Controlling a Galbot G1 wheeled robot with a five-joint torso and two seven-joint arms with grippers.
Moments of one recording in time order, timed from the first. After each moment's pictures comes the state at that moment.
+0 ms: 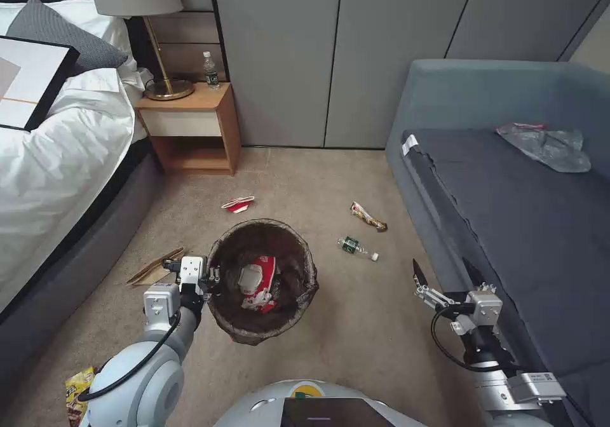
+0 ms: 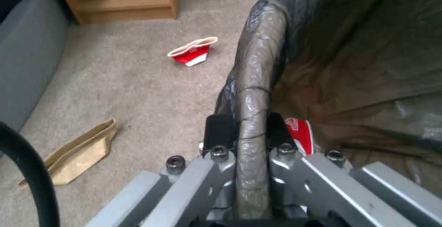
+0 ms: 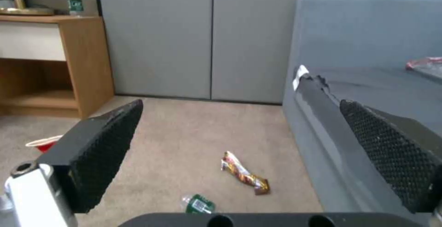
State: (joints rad) left arm 1.69 -1.34 -0.54 -2.50 -0.29 0.72 -0.20; right arm -2.00 1.41 0.80 2.31 0.29 0.23 -0.10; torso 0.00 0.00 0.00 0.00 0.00
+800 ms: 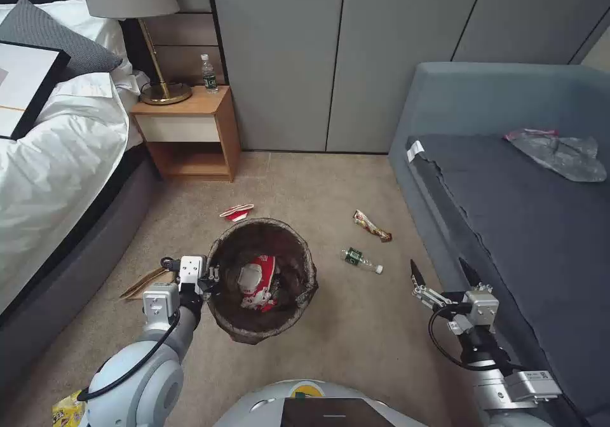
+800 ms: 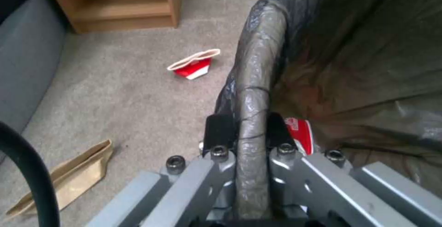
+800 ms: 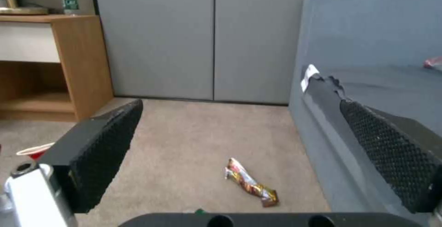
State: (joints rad) left arm 1.69 -1.34 -0.54 -2.50 -0.30 0.72 -0.20; right arm -2.00 1.41 0.79 2.31 0.29 0.22 -0.11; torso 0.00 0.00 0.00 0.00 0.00
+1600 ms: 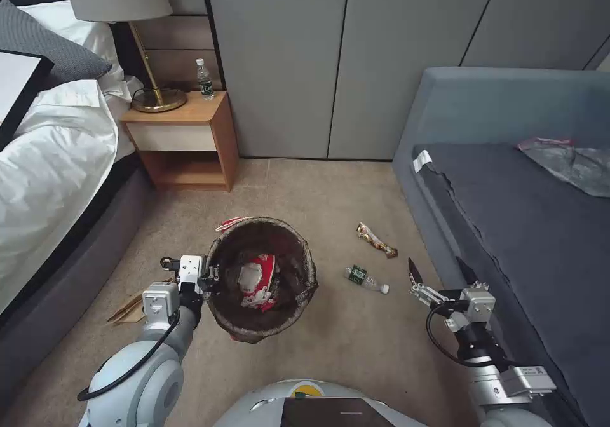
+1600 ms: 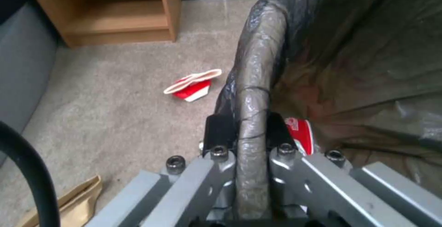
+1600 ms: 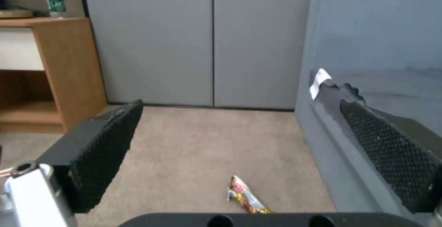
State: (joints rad) left arm 1.69 -1.34 -0.54 -2.50 -0.29 0.72 -0.20; right arm -1.97 1.41 0.78 2.30 0.29 0.21 -0.11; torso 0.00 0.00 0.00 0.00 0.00
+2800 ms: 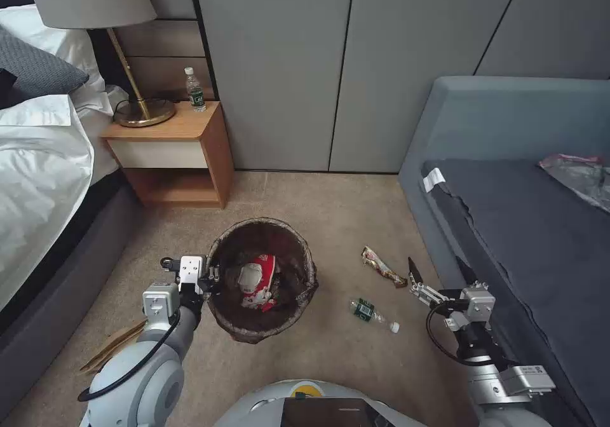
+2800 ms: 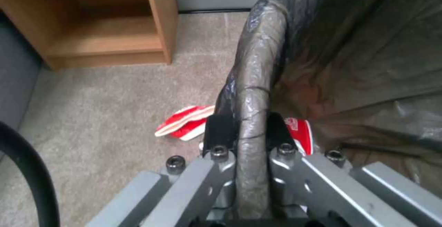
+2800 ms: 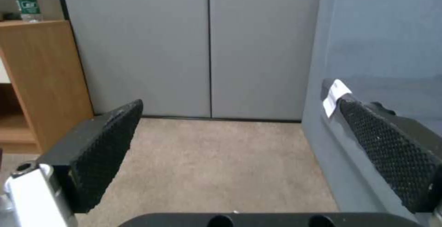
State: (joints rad) left arm 1.69 -1.35 -0.54 -2.50 -0.29 0.72 -0.20; right arm -1.97 1.41 0.78 2.29 0.30 0.21 -0.10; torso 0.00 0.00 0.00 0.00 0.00
